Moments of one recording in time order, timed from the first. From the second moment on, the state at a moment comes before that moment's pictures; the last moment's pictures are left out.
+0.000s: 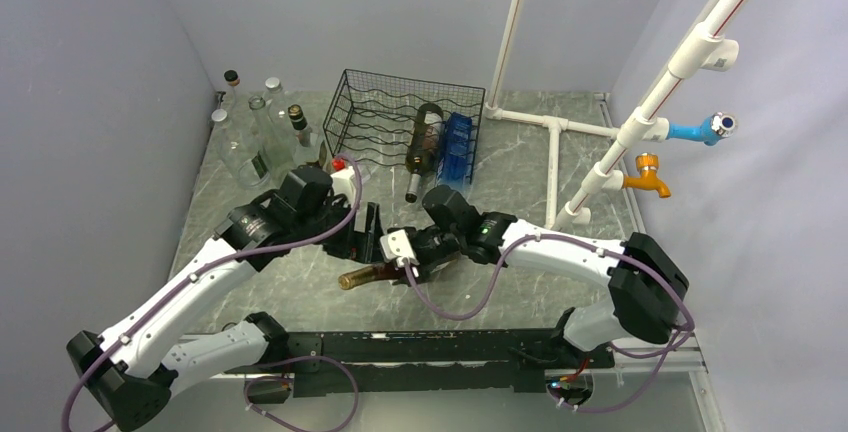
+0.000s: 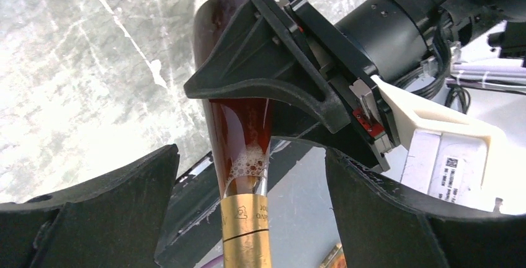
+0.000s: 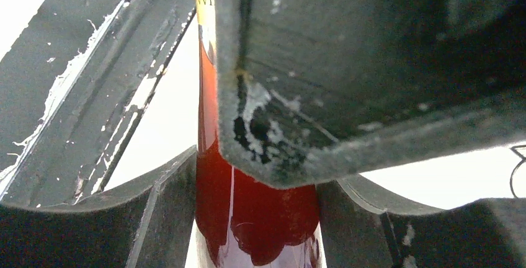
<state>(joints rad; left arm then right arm) -0.69 0.97 1.02 -0.81 0.38 -0.51 0.96 1.42 0.89 -0.13 -0.71 -0.78</state>
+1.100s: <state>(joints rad) -0.70 0.35 0.42 -0.50 -0.09 -0.98 0.88 1.50 0.89 -0.17 -0.60 -0.65</state>
